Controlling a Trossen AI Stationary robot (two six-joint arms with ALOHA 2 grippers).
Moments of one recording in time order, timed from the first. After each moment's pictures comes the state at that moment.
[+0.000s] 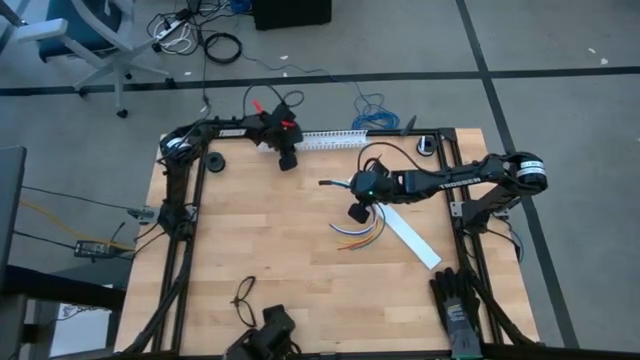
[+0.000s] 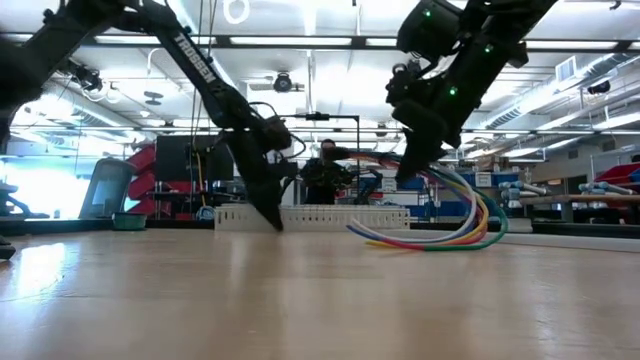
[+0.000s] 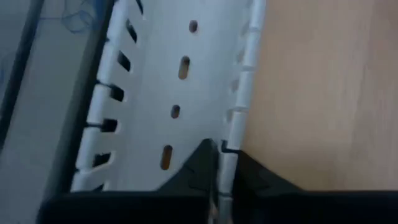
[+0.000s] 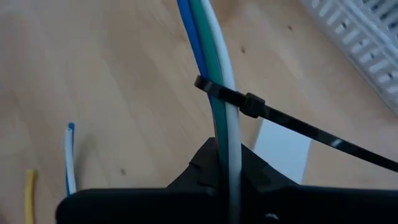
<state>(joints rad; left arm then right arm) 0.77 2.02 1.29 -0.34 0.14 0.52 -0.10 1.49 0.86 -0.24 0.33 0.26</state>
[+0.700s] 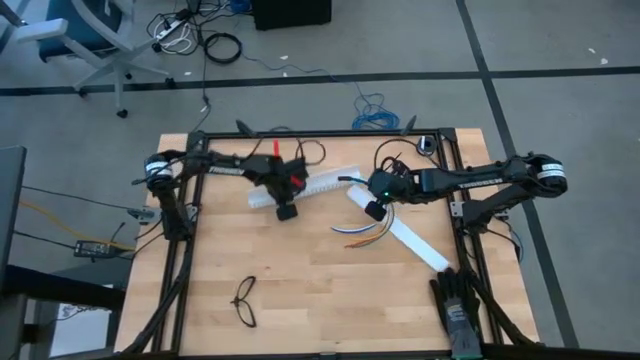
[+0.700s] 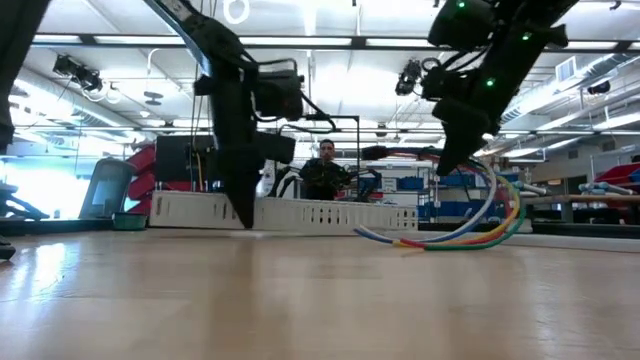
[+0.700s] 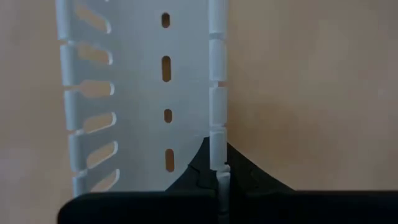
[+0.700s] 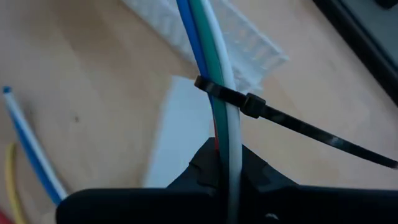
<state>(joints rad) 0.31 1.78 1.10 -0.64 0.01 0.05 -0.09 1.31 0.78 -0.45 0.42 0.31</state>
